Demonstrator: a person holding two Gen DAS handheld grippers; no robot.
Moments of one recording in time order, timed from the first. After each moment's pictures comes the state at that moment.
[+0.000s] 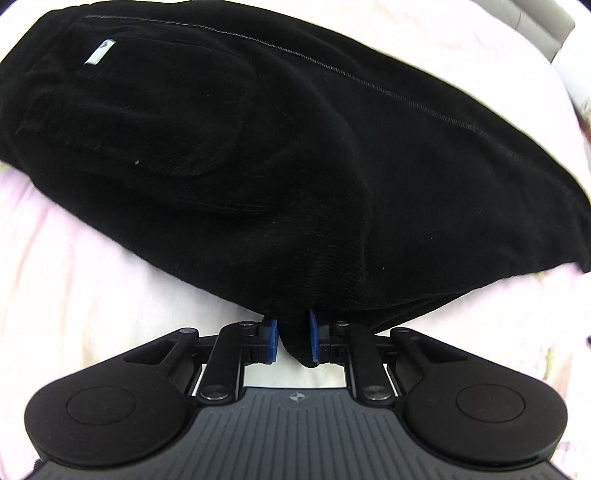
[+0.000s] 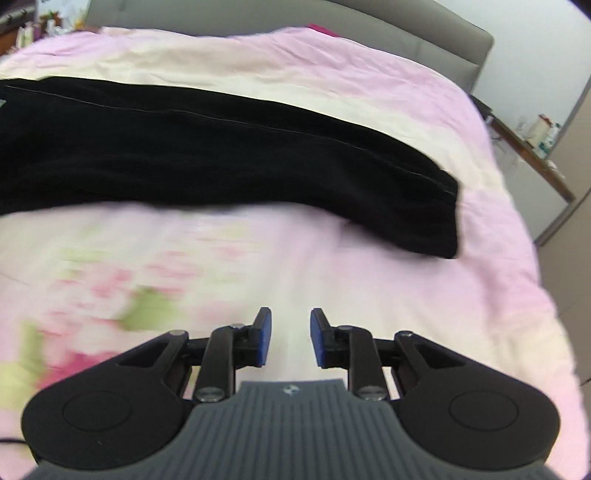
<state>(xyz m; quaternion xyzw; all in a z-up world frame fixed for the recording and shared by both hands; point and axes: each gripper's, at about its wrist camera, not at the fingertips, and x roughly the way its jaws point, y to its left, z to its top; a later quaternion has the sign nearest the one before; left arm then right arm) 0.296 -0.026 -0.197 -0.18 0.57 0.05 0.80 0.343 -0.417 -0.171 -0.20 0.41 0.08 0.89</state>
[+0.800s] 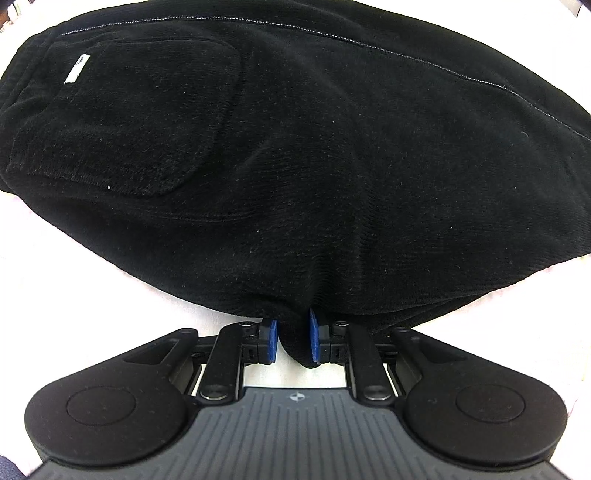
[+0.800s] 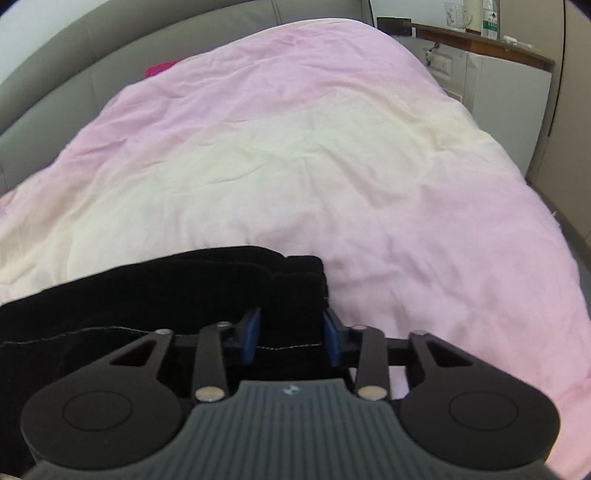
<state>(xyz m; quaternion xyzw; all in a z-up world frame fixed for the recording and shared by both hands) 0.338 -0.075 -0.211 -0.11 0.62 0.09 0.78 0.623 -0.579 -0.180 0.05 0.42 0.04 0.90</state>
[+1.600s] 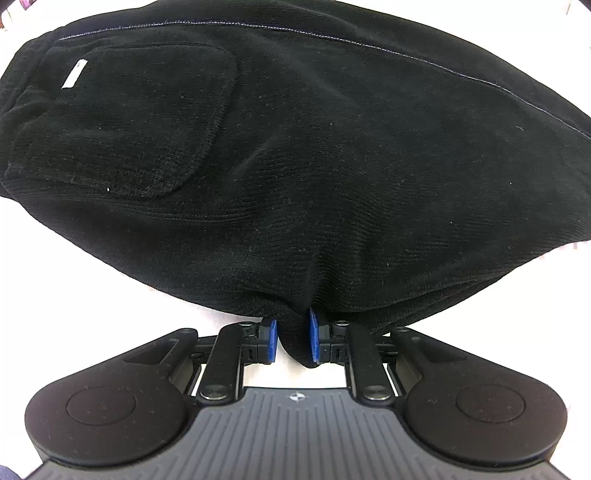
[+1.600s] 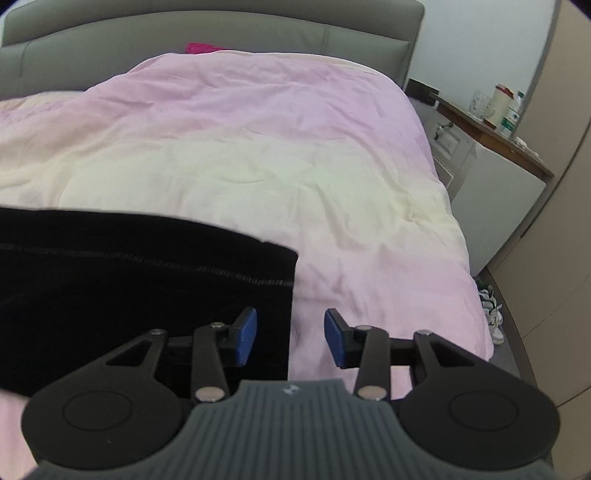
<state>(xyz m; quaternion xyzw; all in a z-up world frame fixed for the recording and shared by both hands) 0.332 -0.070 -0.202 -0.10 0.61 0.07 0.78 0.571 -0.564 -0.144 -0.14 0.38 0.05 0.91</state>
